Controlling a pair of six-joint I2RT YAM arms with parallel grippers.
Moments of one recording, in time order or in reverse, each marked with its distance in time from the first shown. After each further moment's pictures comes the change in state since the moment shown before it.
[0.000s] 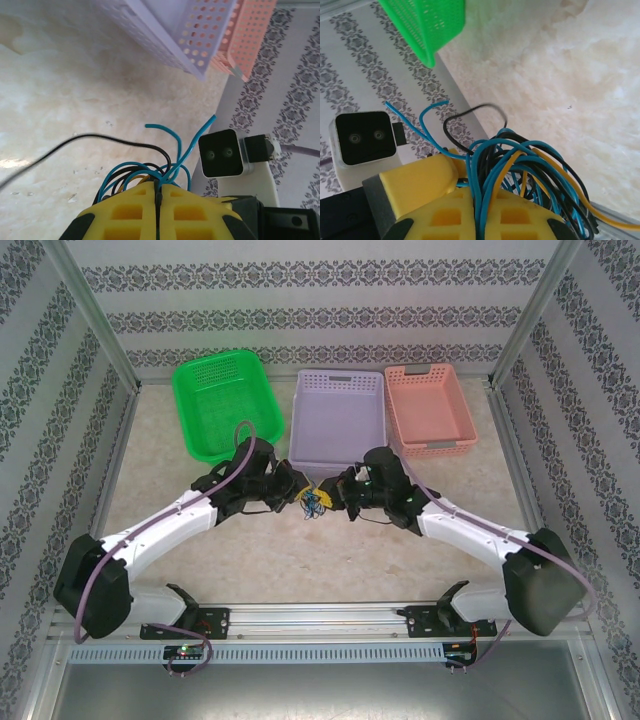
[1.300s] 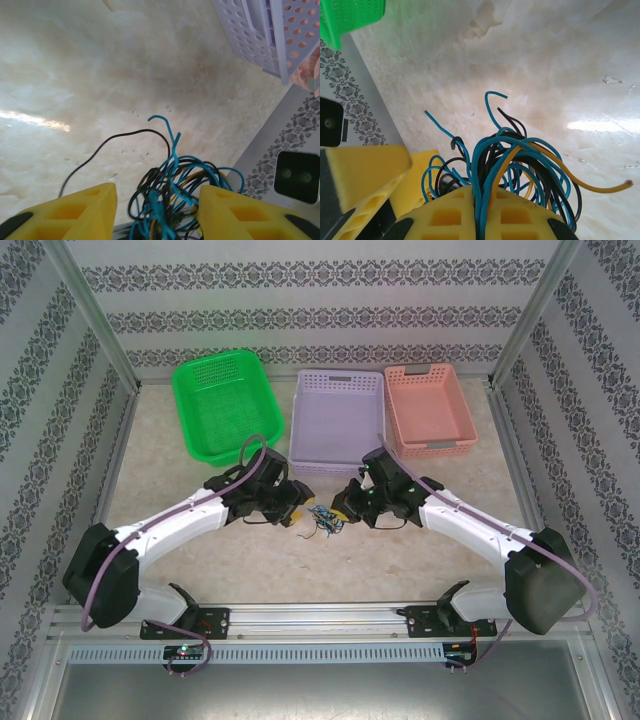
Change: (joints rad) left arm -0.054 0.089 0.010 -0.149 -0.028 -0.140; right arm -0.018 0.026 0.096 -0.433 0.024 -0.467
